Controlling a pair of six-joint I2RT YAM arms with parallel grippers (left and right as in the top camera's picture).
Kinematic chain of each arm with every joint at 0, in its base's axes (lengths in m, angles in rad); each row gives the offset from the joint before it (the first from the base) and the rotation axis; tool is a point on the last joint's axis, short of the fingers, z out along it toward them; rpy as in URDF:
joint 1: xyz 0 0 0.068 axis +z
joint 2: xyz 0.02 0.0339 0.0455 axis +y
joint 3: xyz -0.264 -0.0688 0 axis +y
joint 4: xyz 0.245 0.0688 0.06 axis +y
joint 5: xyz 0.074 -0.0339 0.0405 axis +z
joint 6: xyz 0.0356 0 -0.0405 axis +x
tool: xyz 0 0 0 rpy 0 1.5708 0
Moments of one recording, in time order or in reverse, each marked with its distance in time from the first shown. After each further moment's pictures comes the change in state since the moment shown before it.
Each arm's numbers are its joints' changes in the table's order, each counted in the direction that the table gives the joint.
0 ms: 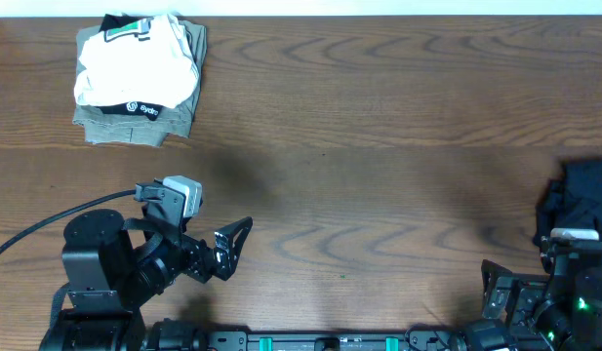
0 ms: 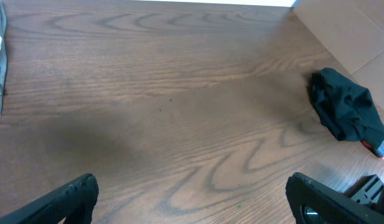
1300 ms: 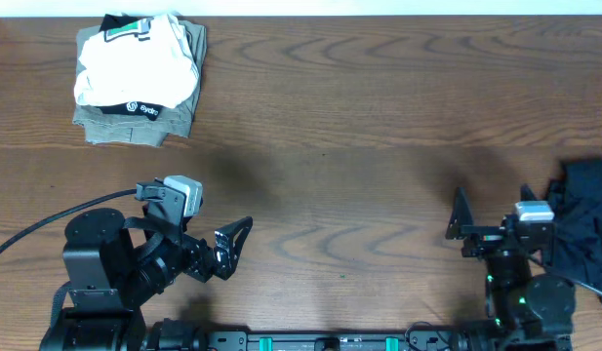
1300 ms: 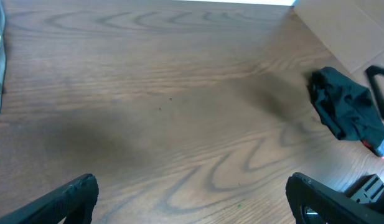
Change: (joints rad) left arm -0.001 0.004 0.003 -0.001 0.000 0.000; right arm -0.144 -0.470 1.000 -1.324 0.116 -0.215
